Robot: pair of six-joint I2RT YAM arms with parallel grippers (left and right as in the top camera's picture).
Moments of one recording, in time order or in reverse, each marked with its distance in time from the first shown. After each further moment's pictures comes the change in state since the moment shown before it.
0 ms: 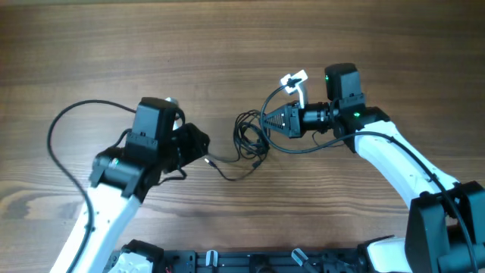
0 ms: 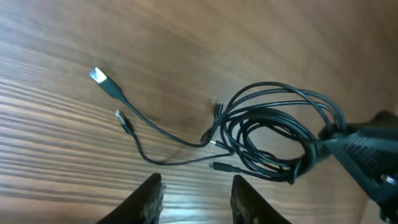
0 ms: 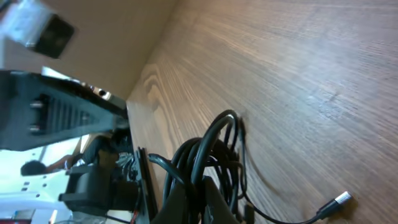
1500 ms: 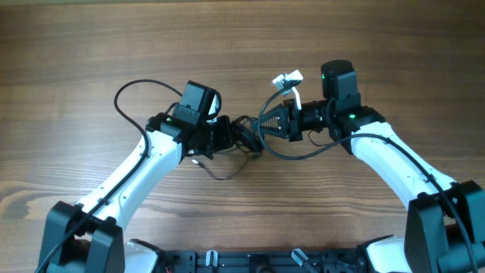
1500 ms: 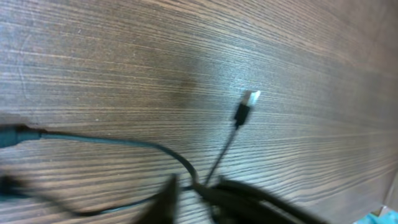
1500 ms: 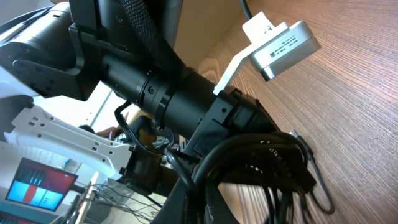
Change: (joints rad) left arm -0.079 0.403 0.000 0.262 0.119 0.131; right arm 0.024 0.000 -0.002 0.143 -0.240 0.029
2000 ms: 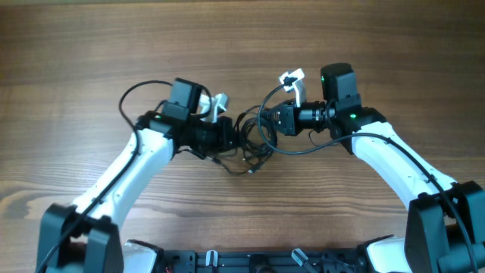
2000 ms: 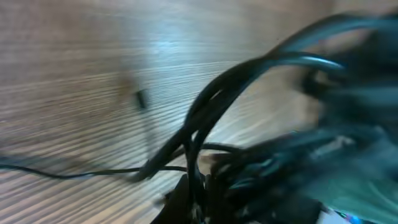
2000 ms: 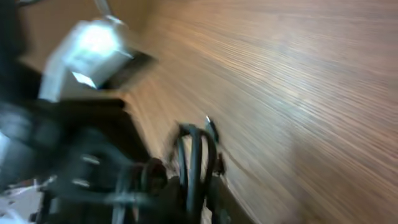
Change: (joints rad) left arm 0.096 -0.024 -0.004 0.000 0.426 0.173; right arm -0.002 0.000 0.000 -0.125 0.394 0.009
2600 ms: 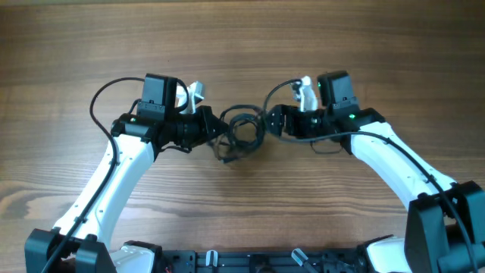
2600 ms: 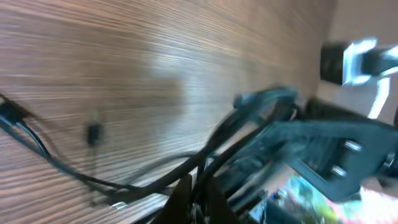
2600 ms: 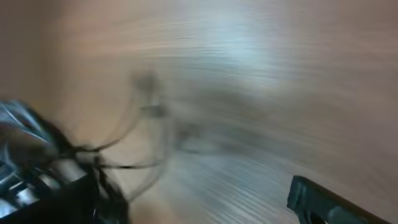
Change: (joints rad) left arm 0.099 -0.072 0.000 0.003 -0.113 -0.079; right arm 0.005 0.000 0.001 -0.225 0.322 0.302
